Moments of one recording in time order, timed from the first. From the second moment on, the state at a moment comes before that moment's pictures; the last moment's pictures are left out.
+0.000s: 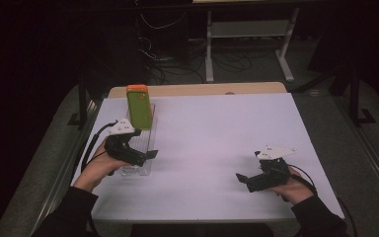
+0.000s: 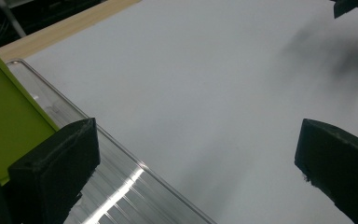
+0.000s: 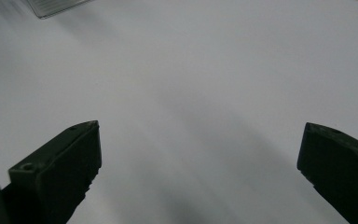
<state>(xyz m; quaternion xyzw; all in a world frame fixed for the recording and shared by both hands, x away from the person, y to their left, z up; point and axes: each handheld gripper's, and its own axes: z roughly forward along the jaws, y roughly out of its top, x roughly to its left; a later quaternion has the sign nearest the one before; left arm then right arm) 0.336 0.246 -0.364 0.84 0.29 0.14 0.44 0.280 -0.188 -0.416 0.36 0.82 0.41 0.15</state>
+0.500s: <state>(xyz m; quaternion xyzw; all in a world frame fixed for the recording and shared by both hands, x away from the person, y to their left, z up) 0.314 0.249 -0.388 0.84 0.29 0.13 0.44 0.279 -0.188 -0.413 0.35 0.83 0.42 0.15</state>
